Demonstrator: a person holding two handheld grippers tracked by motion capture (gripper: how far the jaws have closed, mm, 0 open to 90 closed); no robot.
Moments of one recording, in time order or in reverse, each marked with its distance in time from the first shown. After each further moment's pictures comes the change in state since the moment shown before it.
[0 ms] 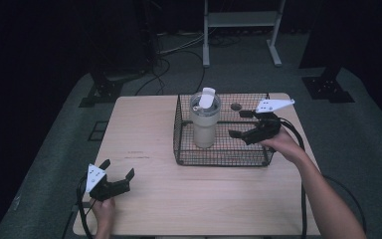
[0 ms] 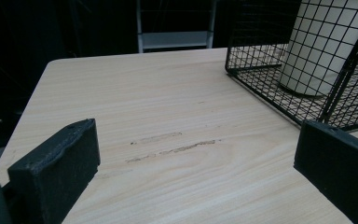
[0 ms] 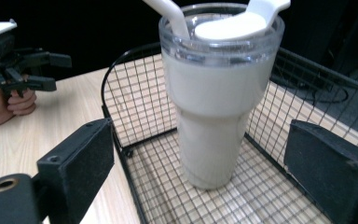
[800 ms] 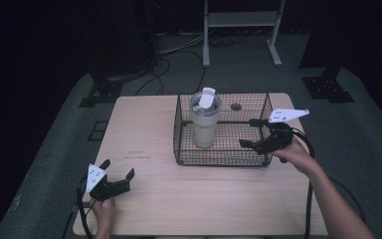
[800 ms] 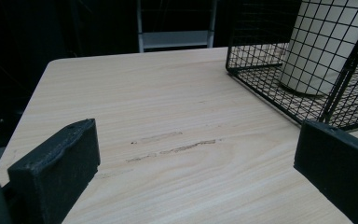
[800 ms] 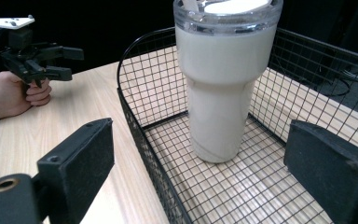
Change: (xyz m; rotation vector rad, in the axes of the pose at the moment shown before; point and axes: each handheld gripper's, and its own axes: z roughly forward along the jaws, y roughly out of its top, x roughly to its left) left arm -0.001 0.000 0.000 0.003 0.003 0.002; right arm 0.011 -0.023 -0.031 -0.010 0.004 0.024
